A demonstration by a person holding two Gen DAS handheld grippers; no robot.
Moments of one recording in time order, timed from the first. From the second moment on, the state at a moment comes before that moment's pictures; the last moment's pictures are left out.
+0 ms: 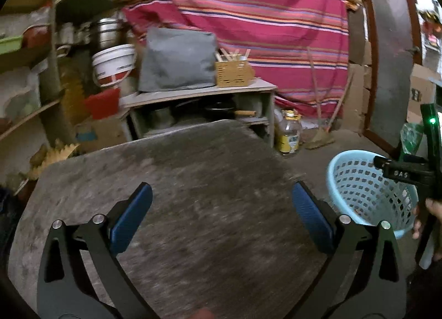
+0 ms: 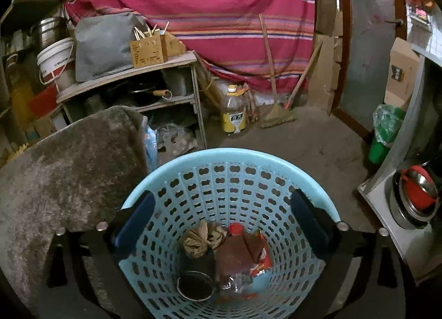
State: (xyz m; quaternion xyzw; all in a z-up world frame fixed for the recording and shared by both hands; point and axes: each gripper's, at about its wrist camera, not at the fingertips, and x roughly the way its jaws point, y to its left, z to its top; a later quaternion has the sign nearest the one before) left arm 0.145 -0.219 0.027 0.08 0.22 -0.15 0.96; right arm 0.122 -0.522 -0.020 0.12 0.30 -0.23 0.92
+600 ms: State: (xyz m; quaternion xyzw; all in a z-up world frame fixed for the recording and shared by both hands) left arm 0.097 -0.084 0.031 0.05 0.19 -0.07 0.98; right arm 0.070 -0.426 0.013 0.15 0.24 -0.20 0.94
